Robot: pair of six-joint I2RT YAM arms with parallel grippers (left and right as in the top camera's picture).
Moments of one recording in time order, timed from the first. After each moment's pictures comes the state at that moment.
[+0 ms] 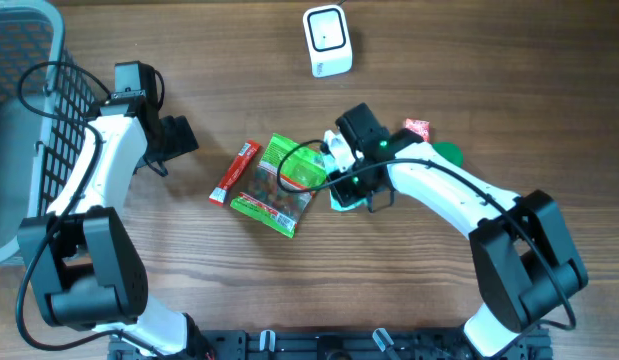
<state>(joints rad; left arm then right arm) 0.10 1.77 1.25 -0.82 -0.16 -0.32 0.54 1.81 1.15 -0.68 -0.28 0.06</state>
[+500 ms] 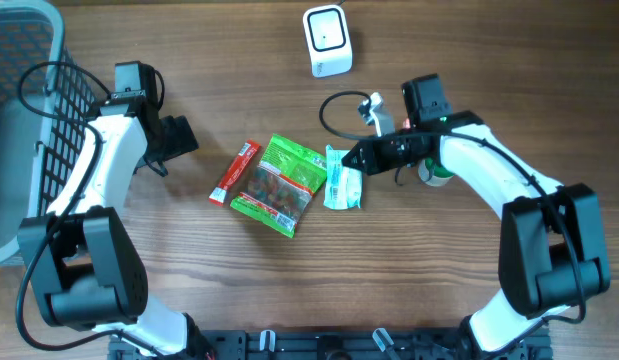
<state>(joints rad) 0.10 1.77 1.25 -0.82 -0.16 -0.32 0.26 1.81 1.10 -0.50 -0.83 -0.01</state>
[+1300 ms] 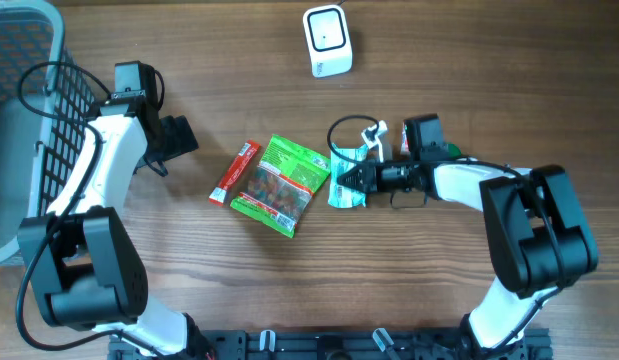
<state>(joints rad) 0.10 1.77 1.25 -0.82 -0.16 -0.32 0.23 1.90 0.83 0.02 -0.99 0.27</state>
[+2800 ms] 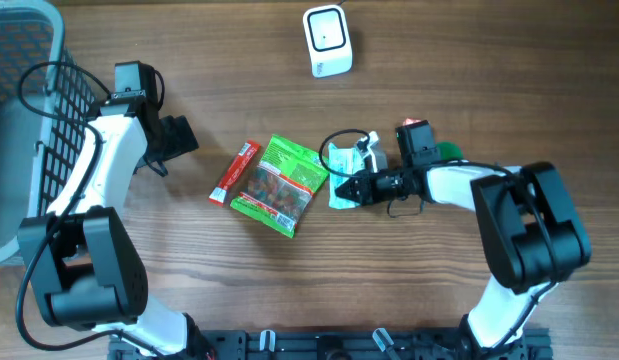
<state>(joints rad) 0.10 1.77 1.25 -0.82 -0.16 -0.32 0.27 1.95 0.81 -0.04 -0.92 0.15</state>
